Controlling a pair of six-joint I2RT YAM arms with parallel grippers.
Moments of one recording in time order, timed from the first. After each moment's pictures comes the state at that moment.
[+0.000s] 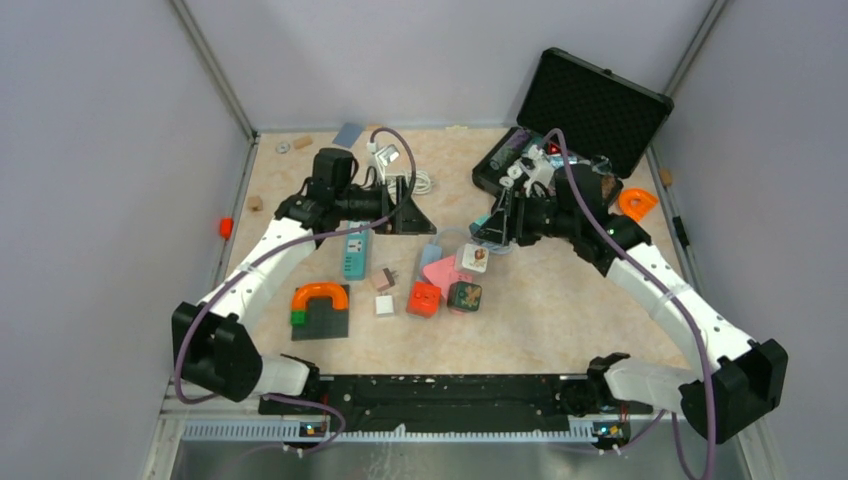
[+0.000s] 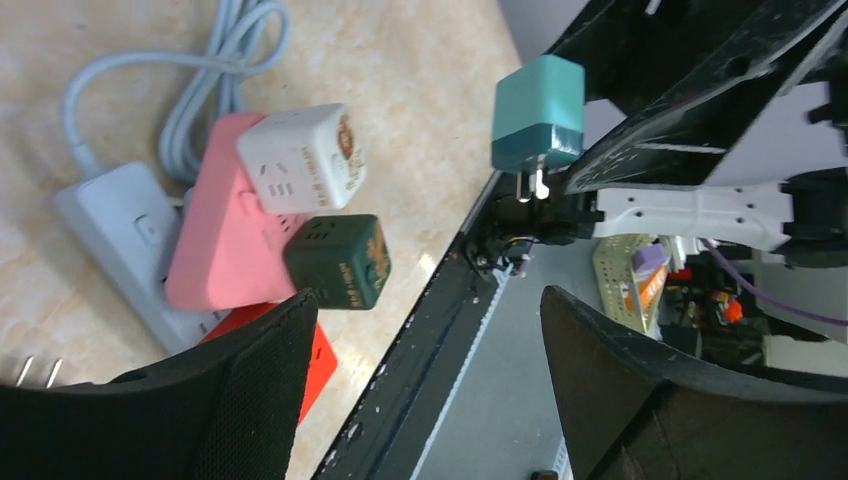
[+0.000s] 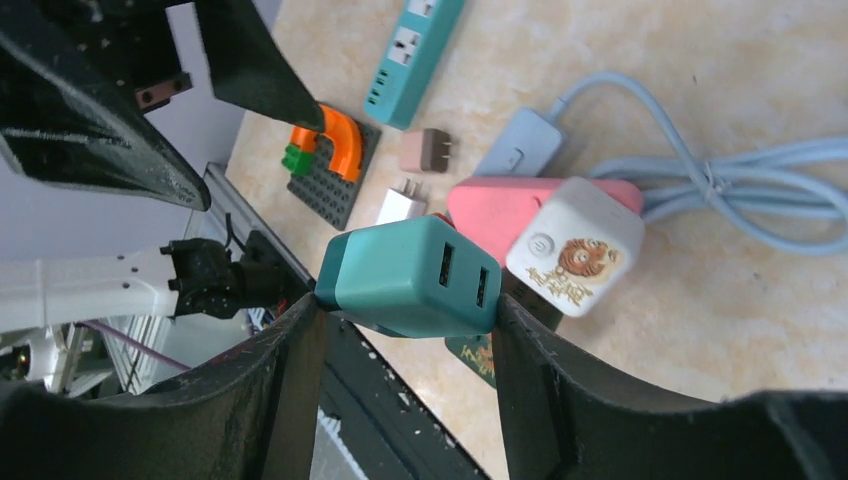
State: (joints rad) left arm -0.36 1.37 1.17 -0.44 0.87 -0.46; right arm 0.48 1.16 1.08 -0.49 -0.46 0.51
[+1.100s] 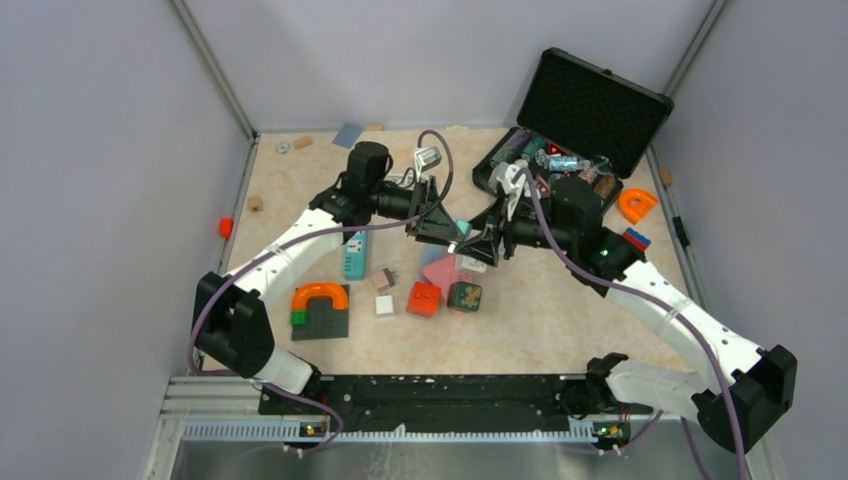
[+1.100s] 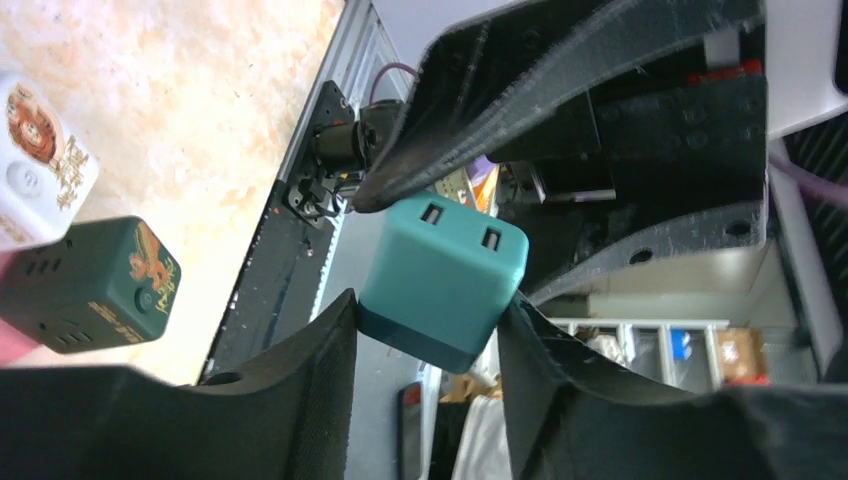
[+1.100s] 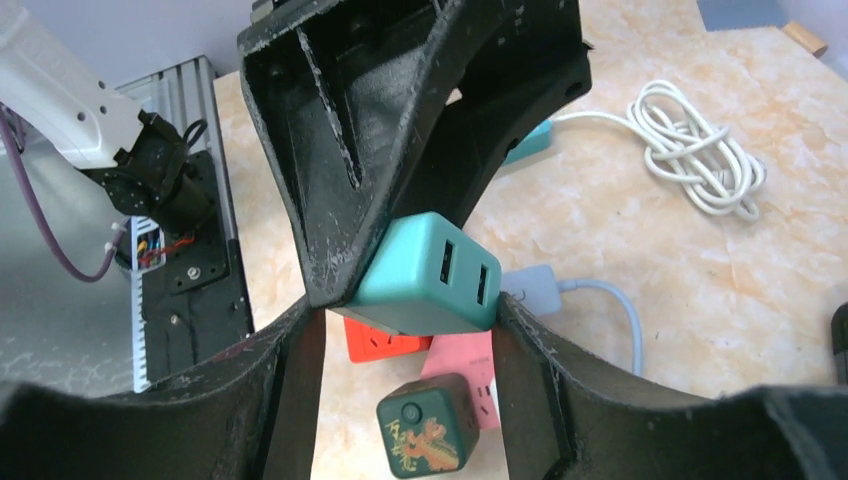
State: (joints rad) left arm -0.51 1.50 1.23 -0.21 1.17 -0.80; right arm 0.63 1.08 0.98 -0.15 -0.62 -0.02
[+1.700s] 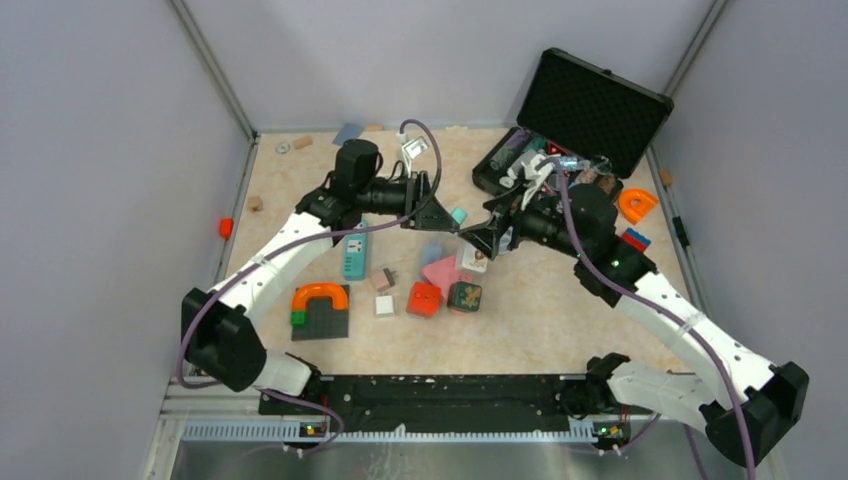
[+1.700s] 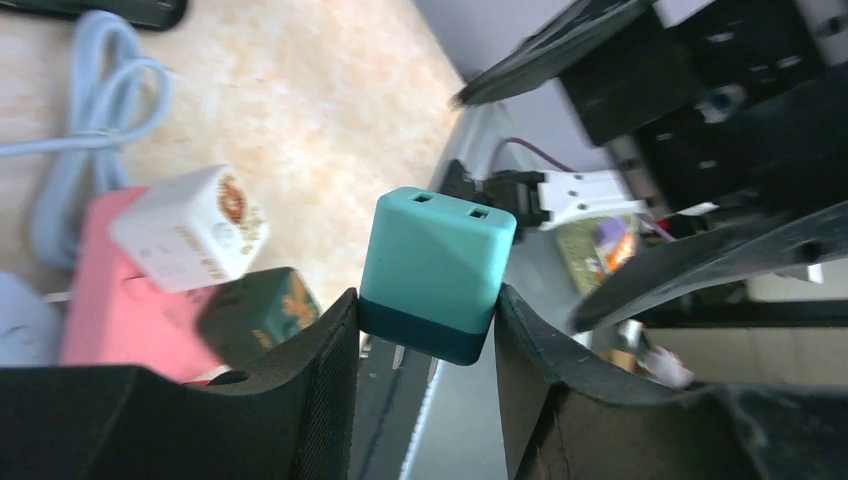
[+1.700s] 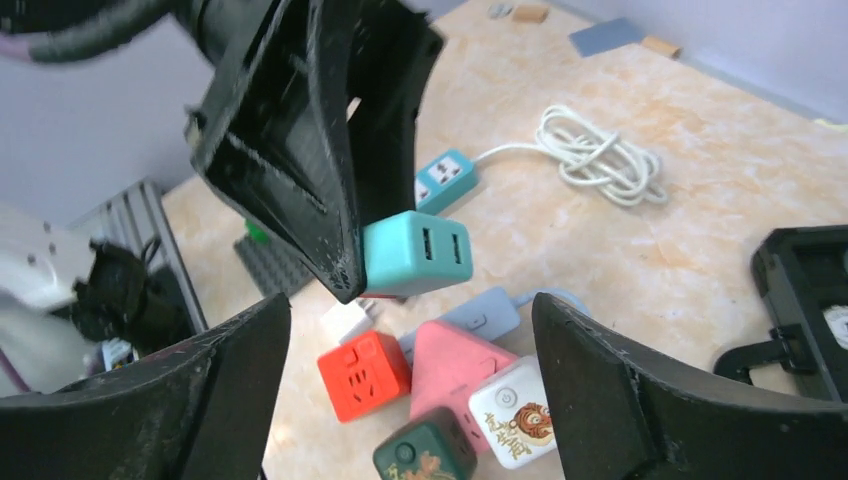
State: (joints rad) left arm -0.49 1.44 1.24 -0.23 0.96 -0.63; right arm 0.63 1.02 0.94 -0.07 -0.41 0.13
